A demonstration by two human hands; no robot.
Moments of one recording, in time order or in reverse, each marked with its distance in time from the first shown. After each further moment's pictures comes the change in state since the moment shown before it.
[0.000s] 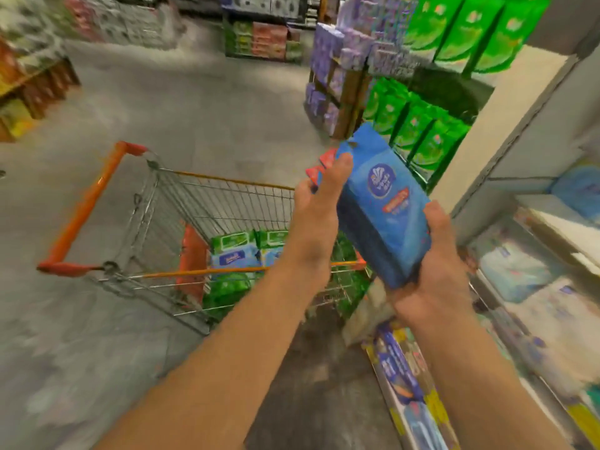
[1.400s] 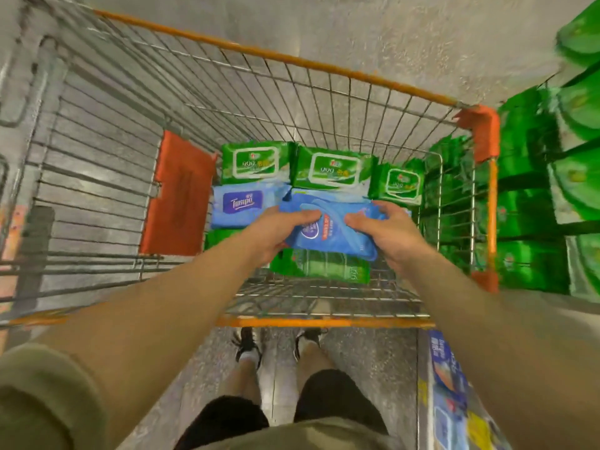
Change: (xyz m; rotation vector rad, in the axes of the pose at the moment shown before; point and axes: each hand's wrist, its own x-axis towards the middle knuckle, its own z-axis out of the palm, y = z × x) left_hand 0.314 -0.312 -0.288 0.308 0.431 -0.934; right_hand 0.443 0.270 -0.195 -0.917 0.034 0.800
